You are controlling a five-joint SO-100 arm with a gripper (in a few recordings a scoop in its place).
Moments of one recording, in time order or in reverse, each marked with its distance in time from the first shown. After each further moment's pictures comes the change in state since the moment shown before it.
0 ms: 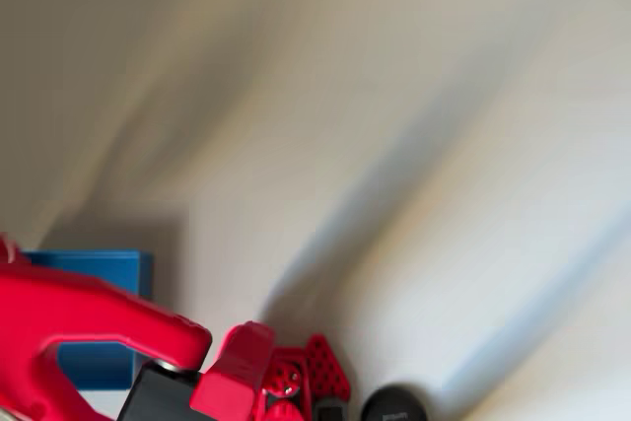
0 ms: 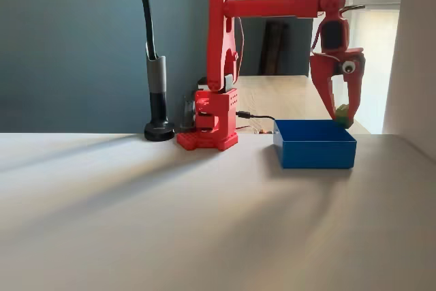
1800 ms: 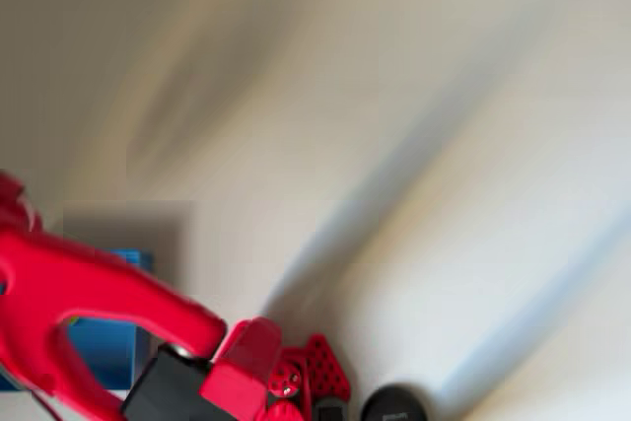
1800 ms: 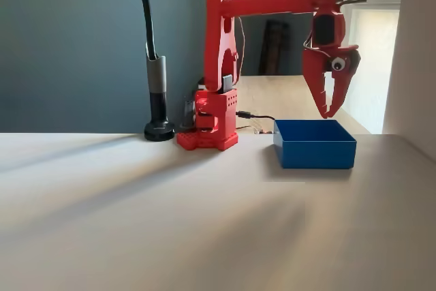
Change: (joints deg) arm 12.7 0.0 -2.9 4.4 -1.0
